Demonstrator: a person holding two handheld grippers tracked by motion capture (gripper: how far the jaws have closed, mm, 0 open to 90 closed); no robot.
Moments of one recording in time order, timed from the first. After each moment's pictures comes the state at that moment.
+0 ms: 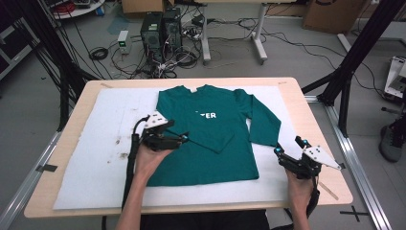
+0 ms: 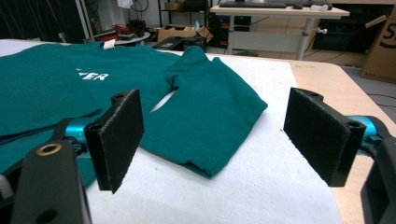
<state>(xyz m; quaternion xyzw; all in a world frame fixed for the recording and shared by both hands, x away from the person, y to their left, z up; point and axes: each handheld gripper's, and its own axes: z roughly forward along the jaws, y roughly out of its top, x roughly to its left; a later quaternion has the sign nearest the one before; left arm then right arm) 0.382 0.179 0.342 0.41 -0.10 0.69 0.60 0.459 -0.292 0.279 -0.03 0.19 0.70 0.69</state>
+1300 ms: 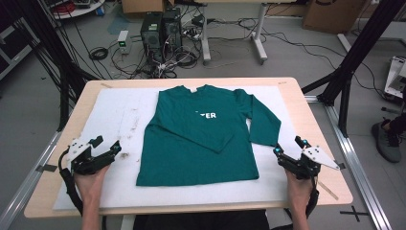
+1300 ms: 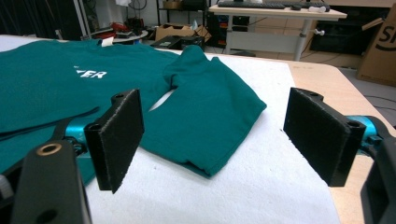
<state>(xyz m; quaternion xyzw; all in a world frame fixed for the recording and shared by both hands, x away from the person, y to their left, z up) 0.432 0.354 0.280 0.21 -0.01 0.68 0.70 0.459 -0.289 0.278 -0.02 0.18 0.70 0.69</state>
